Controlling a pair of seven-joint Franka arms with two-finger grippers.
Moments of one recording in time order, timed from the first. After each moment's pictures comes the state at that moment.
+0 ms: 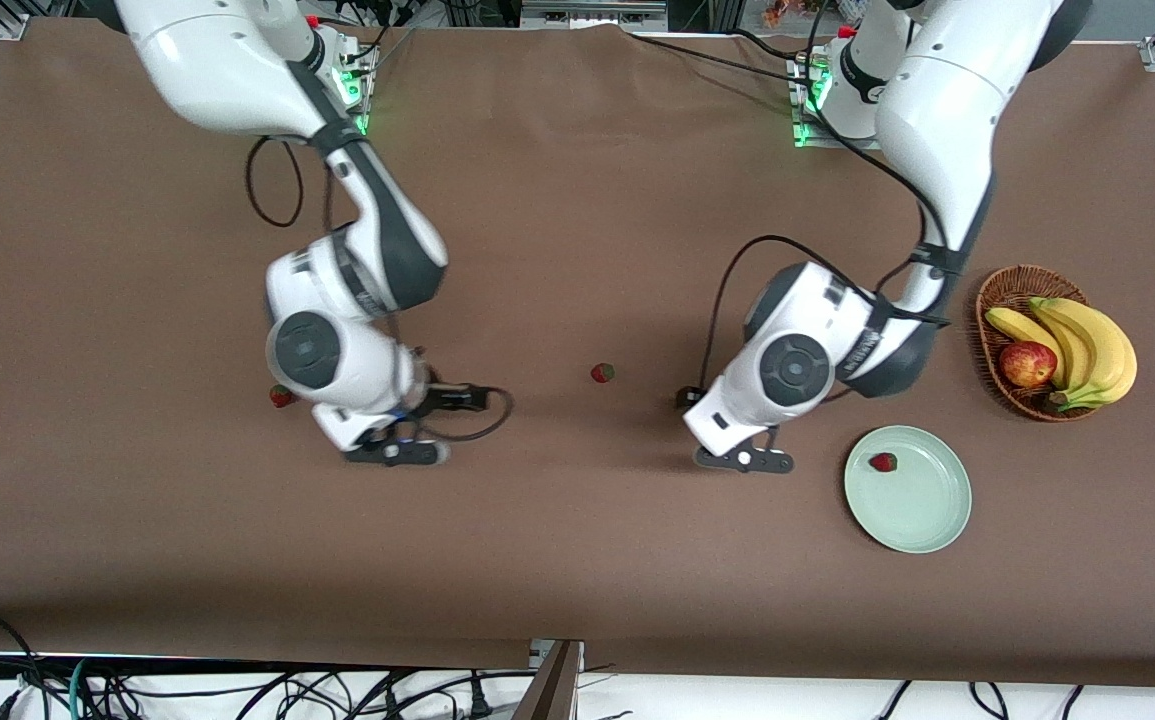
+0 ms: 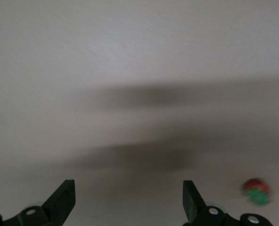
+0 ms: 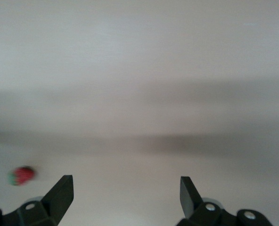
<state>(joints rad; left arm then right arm) -0.24 0.79 -0.30 -1.34 0.15 2.00 -0.53 0.32 0.72 0.08 -1.29 0.11 1.92 0.38</state>
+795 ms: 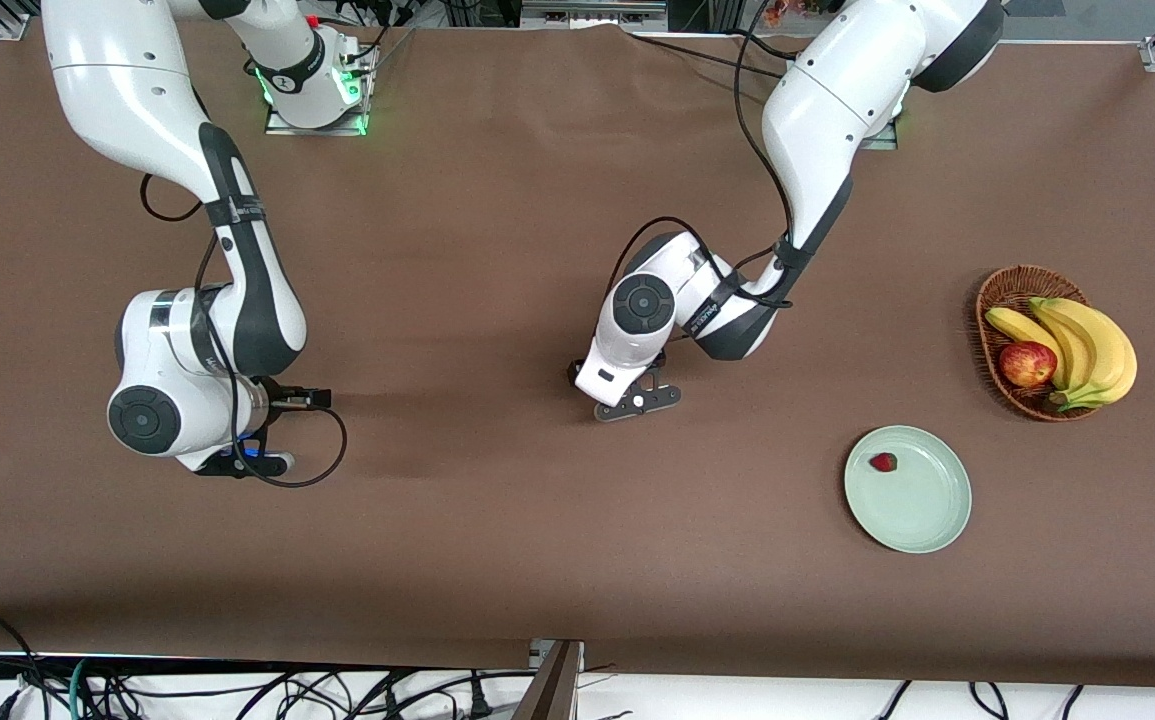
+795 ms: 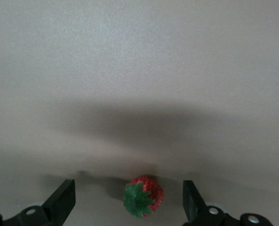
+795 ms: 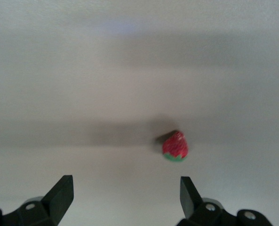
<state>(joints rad) -0.44 0.89 -0.29 -1.40 0.15 2.24 -1.00 0.29 0.72 -0.20 -1.47 0.11 1.86 0.04</state>
